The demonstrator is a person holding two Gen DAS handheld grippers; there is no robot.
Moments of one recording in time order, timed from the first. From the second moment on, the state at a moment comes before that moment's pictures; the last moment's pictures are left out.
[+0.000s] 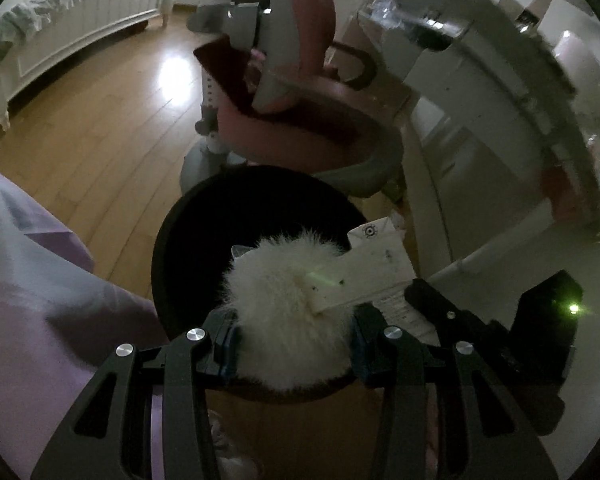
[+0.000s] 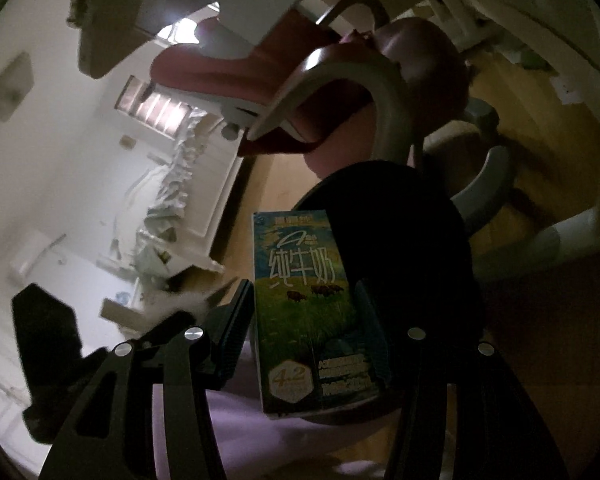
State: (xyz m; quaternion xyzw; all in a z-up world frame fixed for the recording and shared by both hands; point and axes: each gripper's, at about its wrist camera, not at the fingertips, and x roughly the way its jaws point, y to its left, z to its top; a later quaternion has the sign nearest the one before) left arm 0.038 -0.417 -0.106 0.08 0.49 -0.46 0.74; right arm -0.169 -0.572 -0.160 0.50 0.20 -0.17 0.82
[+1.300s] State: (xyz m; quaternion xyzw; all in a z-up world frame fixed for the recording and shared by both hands) left arm 0.074 -0.027 -0.018 0.04 0.35 -0.15 0.93; right arm 0.003 -0.301 -0.021 0.27 0.34 0.14 0.89
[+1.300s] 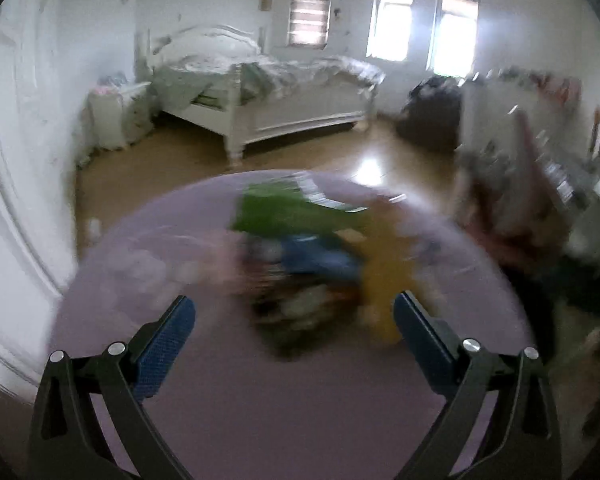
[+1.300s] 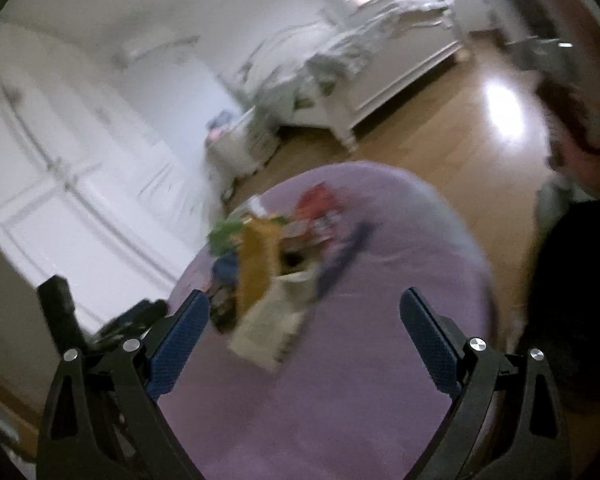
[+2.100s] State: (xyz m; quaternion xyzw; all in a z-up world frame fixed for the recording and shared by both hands) left arm 0.135 -0.006 -0.079 -0.02 0.42 -0.24 0.88; right arm 0.137 -0.185 -0.051 0.17 0.44 0.13 0.87
